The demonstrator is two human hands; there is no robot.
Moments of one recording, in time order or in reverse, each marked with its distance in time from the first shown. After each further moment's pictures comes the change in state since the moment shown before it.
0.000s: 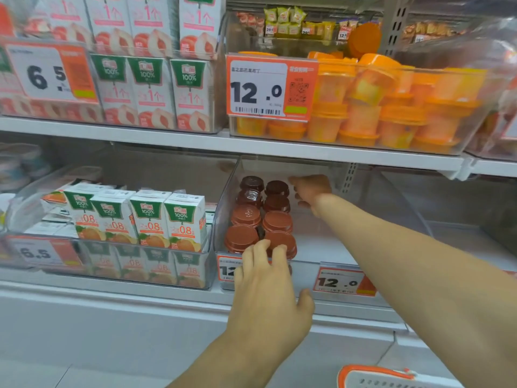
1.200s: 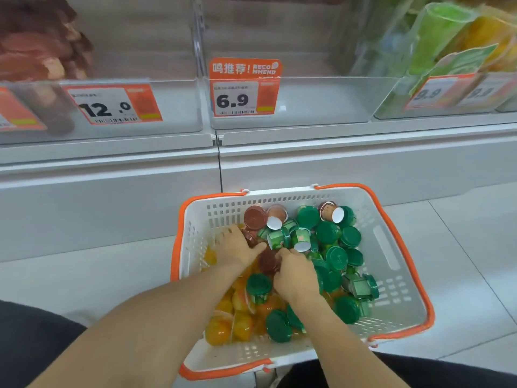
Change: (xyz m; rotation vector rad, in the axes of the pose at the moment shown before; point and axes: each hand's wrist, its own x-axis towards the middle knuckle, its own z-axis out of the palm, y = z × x) left_hand -0.117 0.108 0.375 -0.046 -0.483 -0.308; right_hand -0.304 0.390 -0.247 -0.995 -0.212 0.212
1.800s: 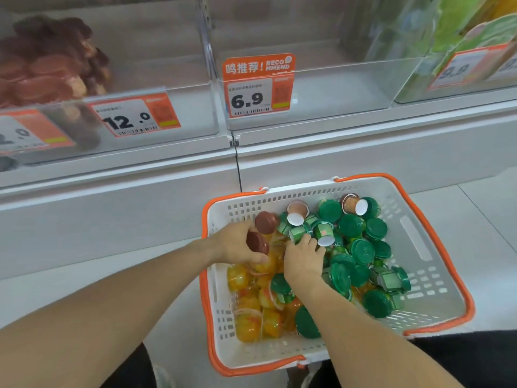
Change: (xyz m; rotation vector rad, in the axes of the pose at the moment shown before) left_hand -0.020 -0.007 -0.117 0.075 -0.487 0.354; right_hand 0.029 -0.035 0.024 -0.341 -0.037 0.117
